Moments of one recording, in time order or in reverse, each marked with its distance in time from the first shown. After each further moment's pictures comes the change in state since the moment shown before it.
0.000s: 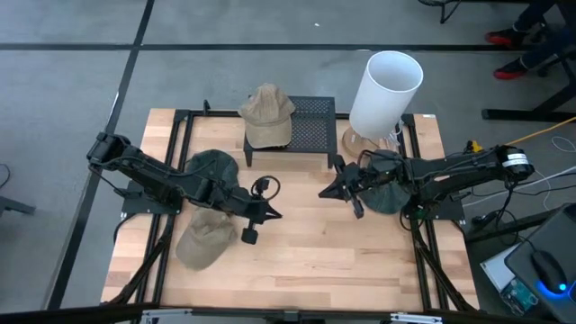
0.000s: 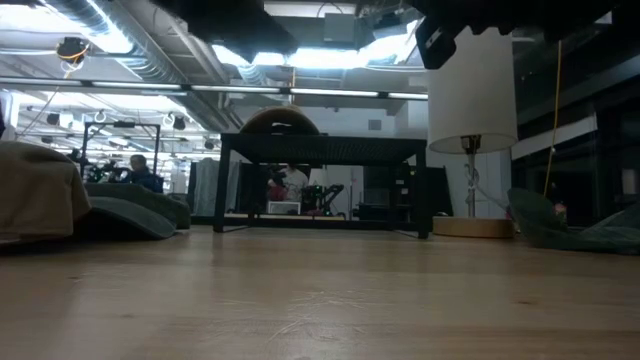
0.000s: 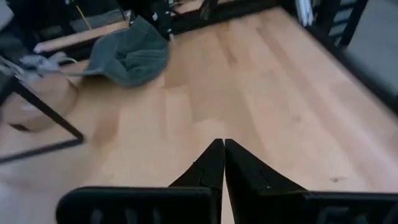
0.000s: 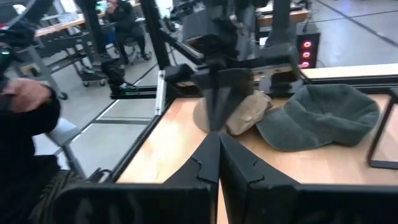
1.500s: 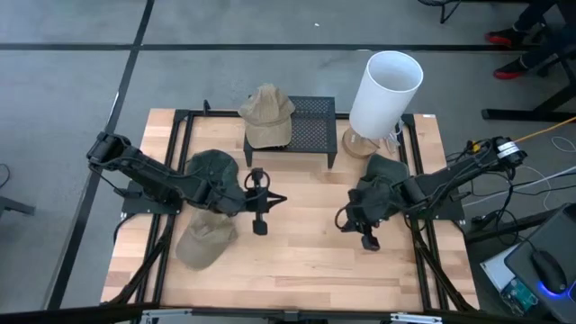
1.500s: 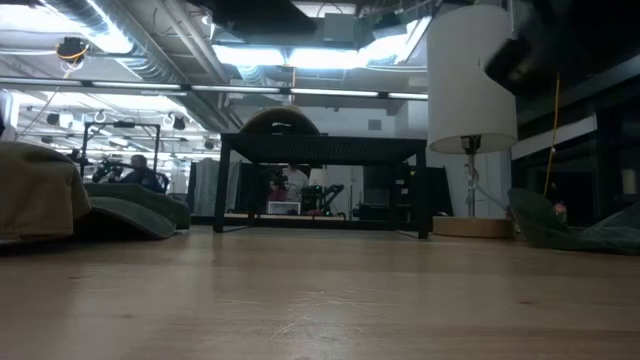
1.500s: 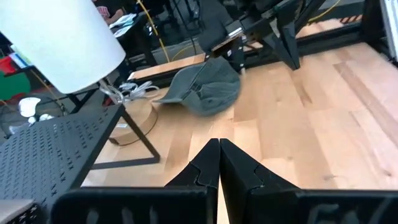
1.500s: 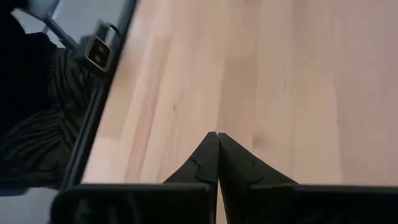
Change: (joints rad) left arm -0.027 0.000 0.001 0.154 -0.333 0.065; right arm 0.377 0.047 0.132 -0.714 0.266 0.242
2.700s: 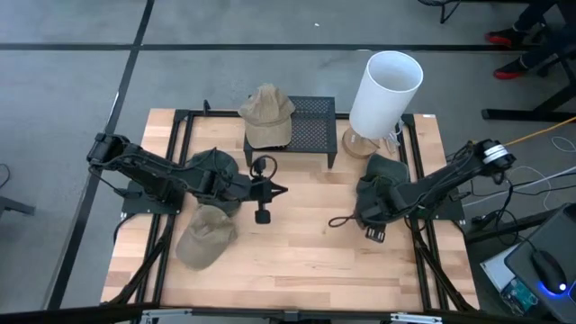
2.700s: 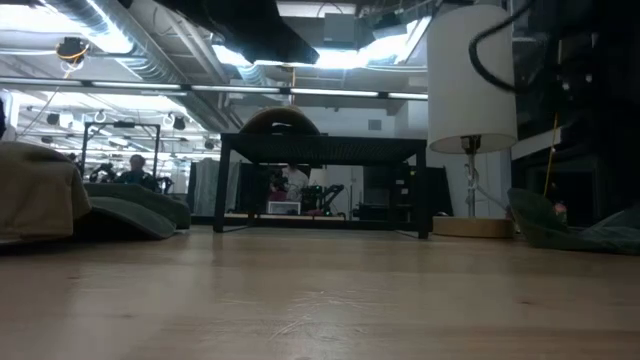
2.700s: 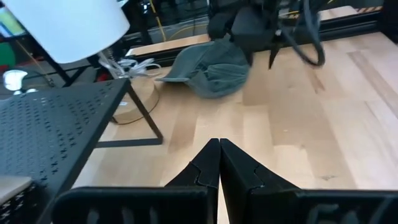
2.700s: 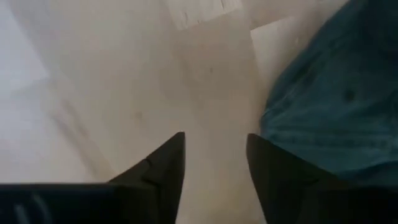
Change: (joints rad) left arm 0.122 0.000 0.000 -0.058 0.125 -0.055; right arm -0.004 0.177 -0.009 -0.593 0.062 0.340
